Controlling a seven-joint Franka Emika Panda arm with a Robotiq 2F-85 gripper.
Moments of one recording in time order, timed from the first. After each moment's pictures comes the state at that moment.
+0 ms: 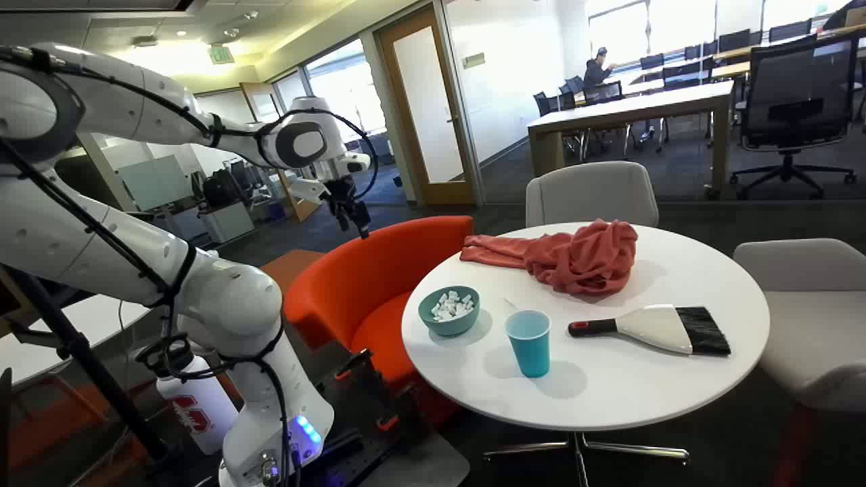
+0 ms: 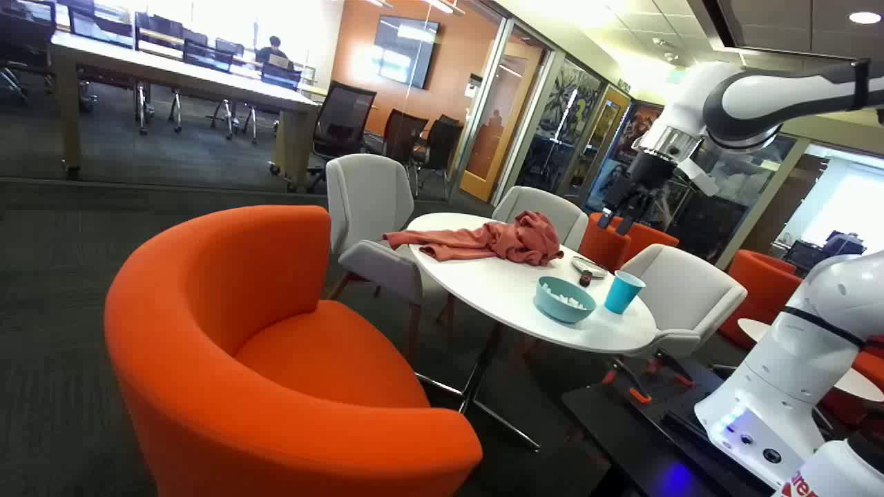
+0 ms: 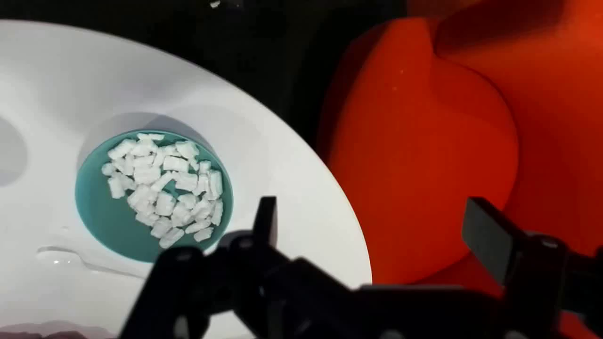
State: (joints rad) arm 0.22 -0.63 0.18 -2.69 0.27 2.15 0.15
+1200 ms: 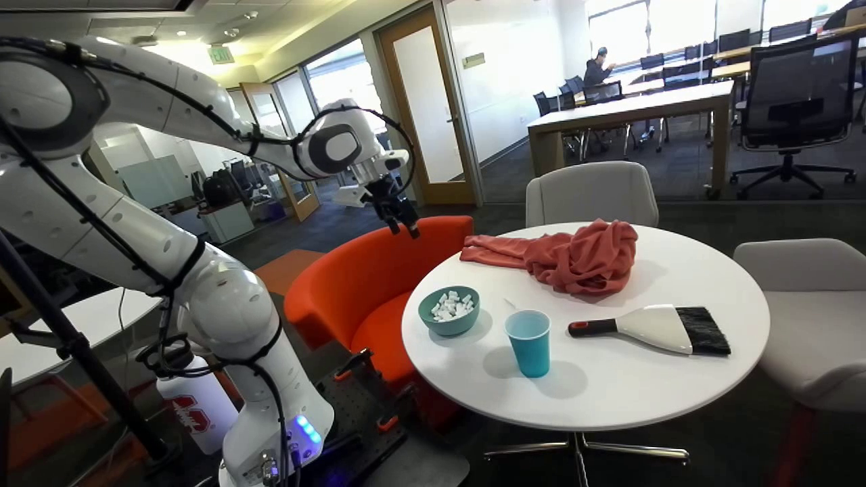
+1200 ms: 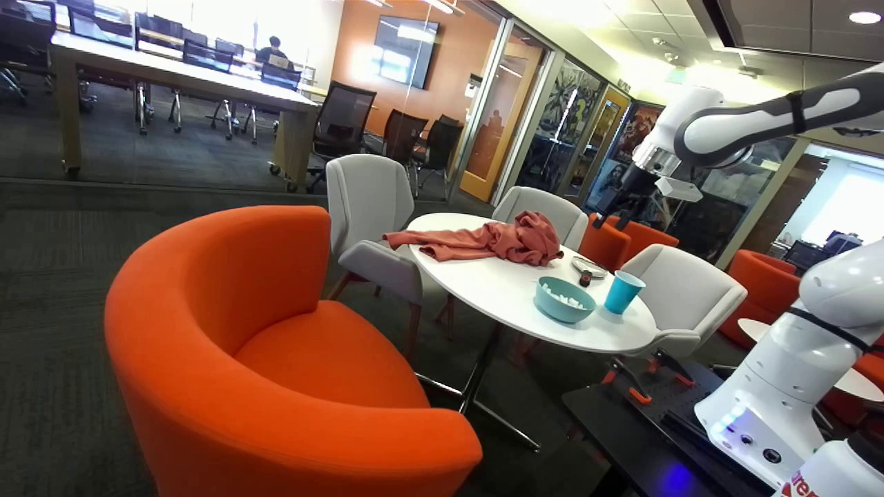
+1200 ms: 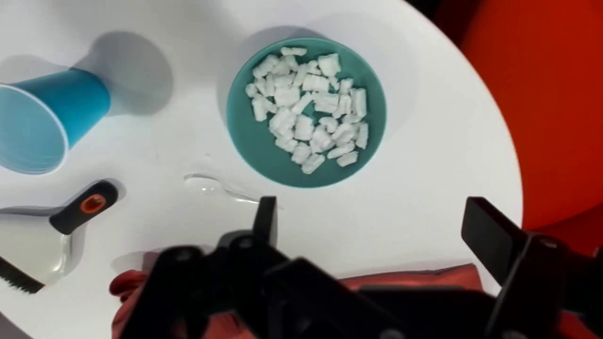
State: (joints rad) arm 0.01 -0.50 0.13 -2.69 0.00 2.37 0.15
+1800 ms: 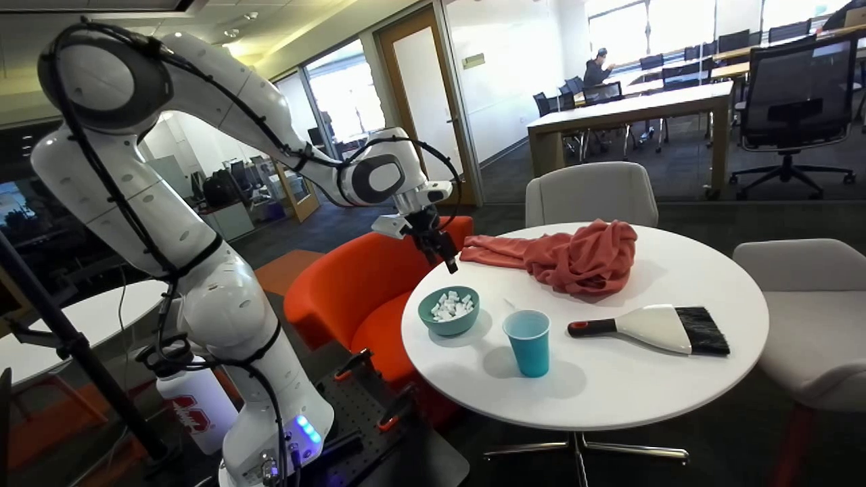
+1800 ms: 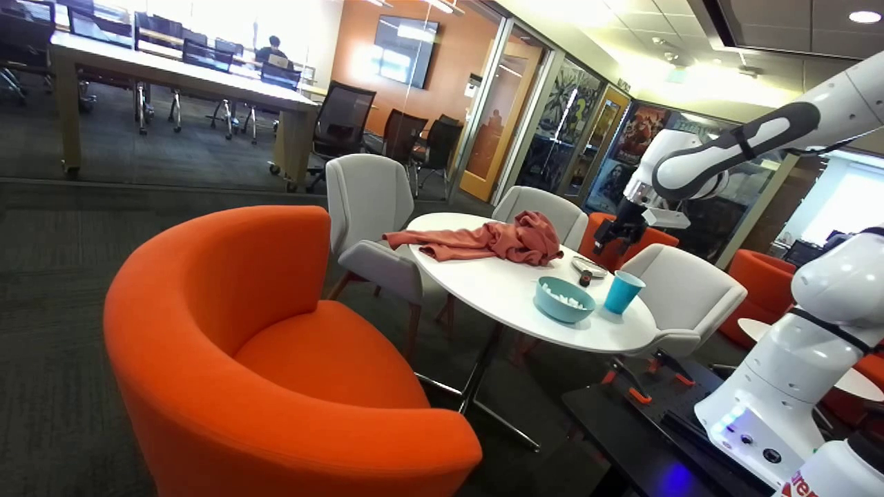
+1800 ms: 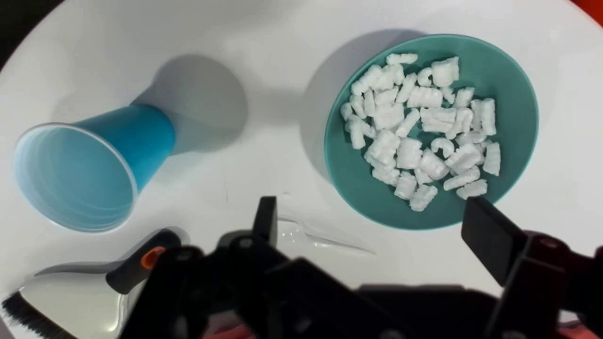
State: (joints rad) arm -0.10 -0.26 0.03 -2.69 -0.14 2.54 0.13
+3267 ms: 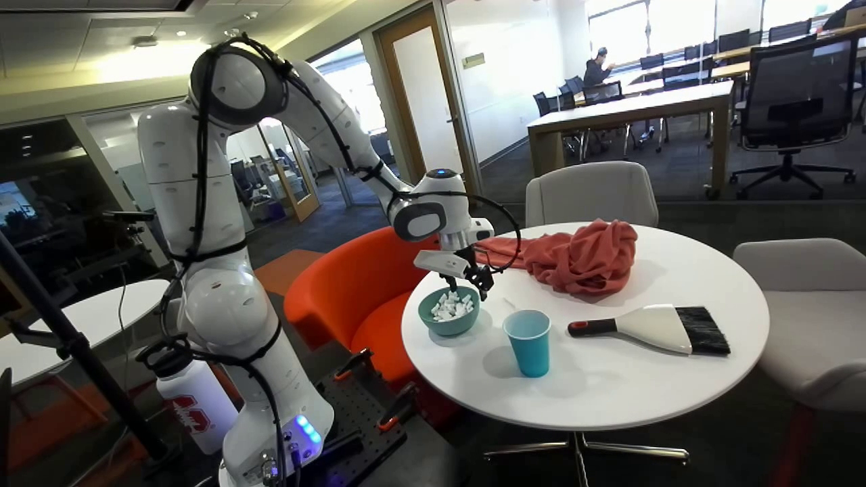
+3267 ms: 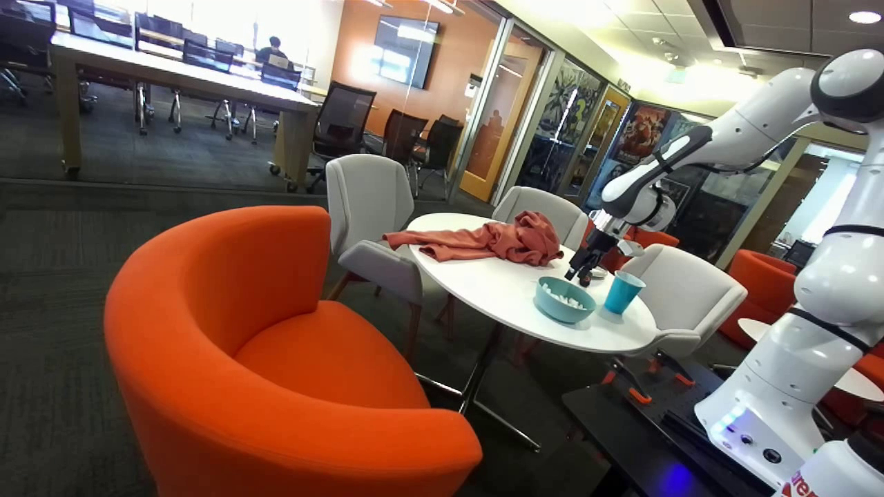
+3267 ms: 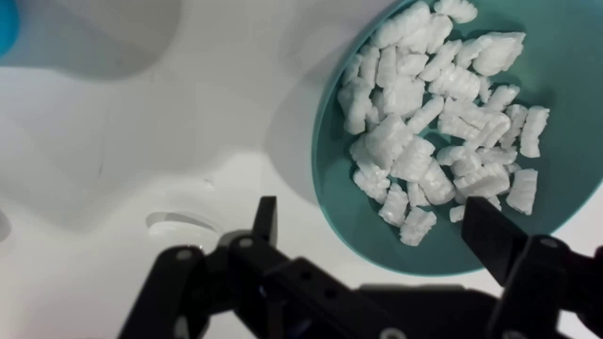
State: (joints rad) arm -0.06 0.19 -0.04 -2.50 0.34 2.75 -0.62
